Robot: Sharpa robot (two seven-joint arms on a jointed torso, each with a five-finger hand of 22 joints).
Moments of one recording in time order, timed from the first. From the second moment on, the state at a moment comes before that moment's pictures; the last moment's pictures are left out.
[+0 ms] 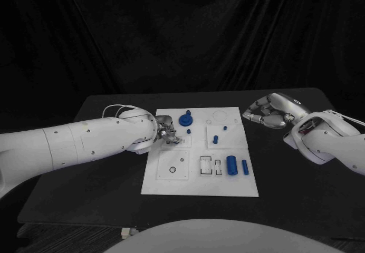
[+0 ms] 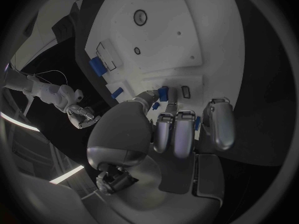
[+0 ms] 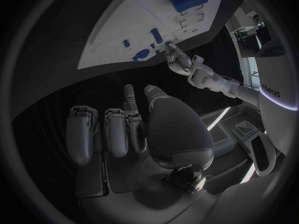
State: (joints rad) left arm 1.23 -0.63 -0.21 1.35 -1.11 -0.02 -0.43; left_hand 1.19 0.04 0.29 0.13 0.52 0.93 0.07 0.25 0.95 1.47 -0.01 1.57 1.31 1.47 -0.06 1.51 1.31 0.05 1.40 0.06 1.33 1.31; right arm 1.24 -1.00 -0.21 1.52 -1.26 -0.55 0.11; right_hand 1.25 -0.01 0.09 0.27 0.41 0.99 0.10 0.22 0.22 1.46 0.01 1.57 1.31 1.46 -0.06 1.48 1.31 0.03 1.47 0.05 1.47 1.31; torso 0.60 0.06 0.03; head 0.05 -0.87
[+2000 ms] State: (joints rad) left arm 1.34 -0.50 -0.21 1.14 -0.85 0.35 -0.56; left_hand 1.13 -0.03 0.47 0.05 0.47 0.94 0.08 0.29 0.95 1.46 -0.01 1.57 1.31 1.46 -0.06 1.53 1.31 0.05 1.41 0.05 1.34 1.31; right arm 1.23 -0.99 -0.21 1.51 -1.26 -0.54 0.09; right_hand 1.26 -0.01 0.11 0.26 0.44 0.99 0.10 0.22 0.22 1.46 0.01 1.57 1.31 1.47 -0.06 1.48 1.30 0.03 1.47 0.05 1.46 1.31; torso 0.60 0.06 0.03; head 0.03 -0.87
